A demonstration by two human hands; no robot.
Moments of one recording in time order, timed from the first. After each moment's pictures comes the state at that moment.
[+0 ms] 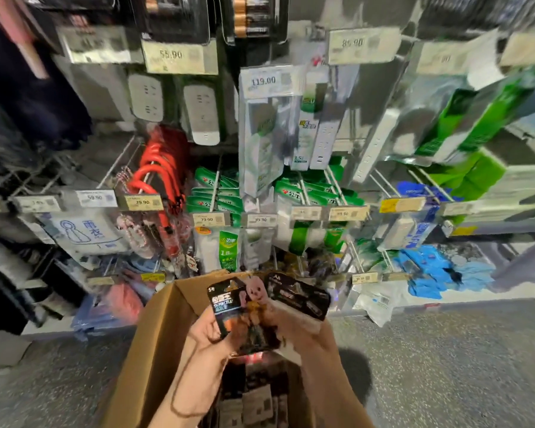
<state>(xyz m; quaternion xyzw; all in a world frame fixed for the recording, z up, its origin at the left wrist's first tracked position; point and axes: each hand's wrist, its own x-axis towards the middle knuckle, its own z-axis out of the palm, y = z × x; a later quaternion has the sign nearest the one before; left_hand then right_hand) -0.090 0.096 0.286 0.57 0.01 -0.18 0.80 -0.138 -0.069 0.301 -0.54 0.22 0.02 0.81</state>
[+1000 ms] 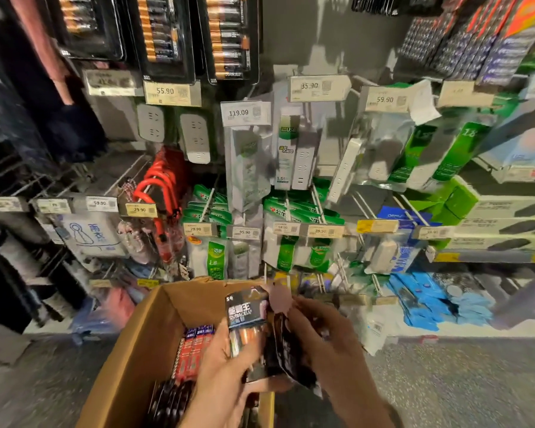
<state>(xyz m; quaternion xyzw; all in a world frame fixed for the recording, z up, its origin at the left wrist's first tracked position) -0.173 -0.008 0.366 0.55 0.10 -0.18 0.81 -0.181 -0.155 0.367 -0.71 0.14 -0.04 0.68</state>
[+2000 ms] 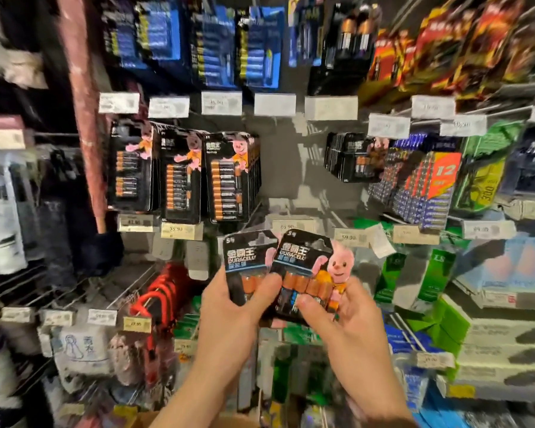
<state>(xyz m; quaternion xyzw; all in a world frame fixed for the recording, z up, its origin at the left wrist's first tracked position) -0.087 -0.068 0.554 0.64 -0.14 0.14 0.74 -0.123 -0.212 0.548 -0.67 -0.07 -0.21 0.71</state>
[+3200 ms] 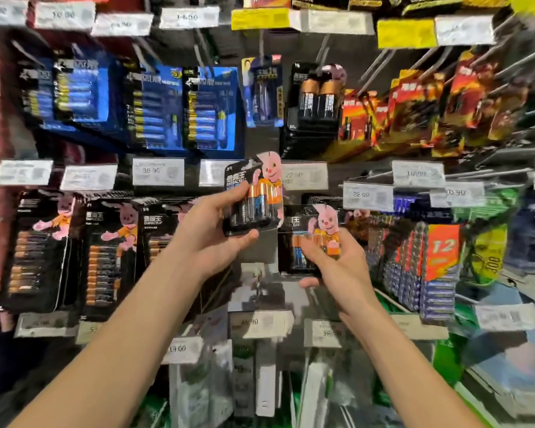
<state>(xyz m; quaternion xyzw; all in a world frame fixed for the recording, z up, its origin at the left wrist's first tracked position) 0.110 -0.141 0.730 0.46 -0.13 -0.10 0.87 0.102 -0.329 0.655 -0.66 -0.07 -0.28 0.69</state>
